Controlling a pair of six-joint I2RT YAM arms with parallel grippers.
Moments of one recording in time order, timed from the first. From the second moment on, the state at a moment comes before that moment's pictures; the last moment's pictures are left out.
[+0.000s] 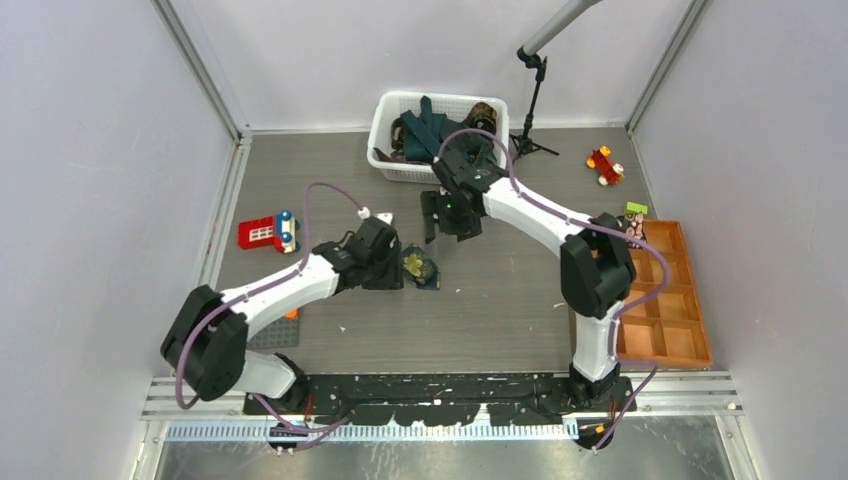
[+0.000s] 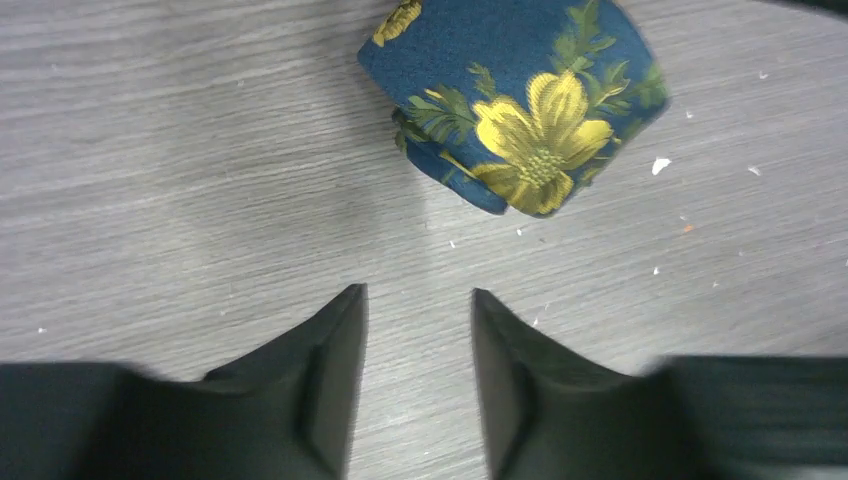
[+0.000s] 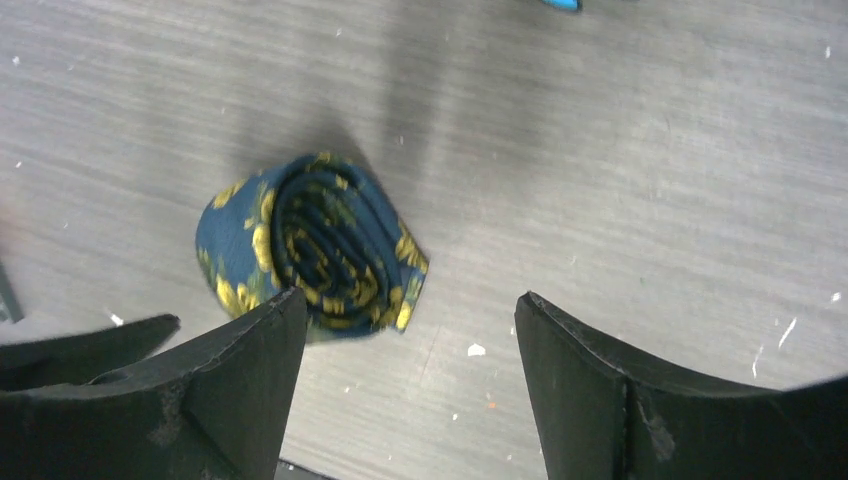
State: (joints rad) left arm -0.69 1.41 0.84 -0.42 -0.07 -0.63; right arm 0.64 1.96 1.63 -0.80 -0.05 0.47
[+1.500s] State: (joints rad) left arm -0.43 1.88 1.14 -0.33 0.67 -0.23; right arm 0.64 1.61 1.02 -0.45 -0.20 0.75
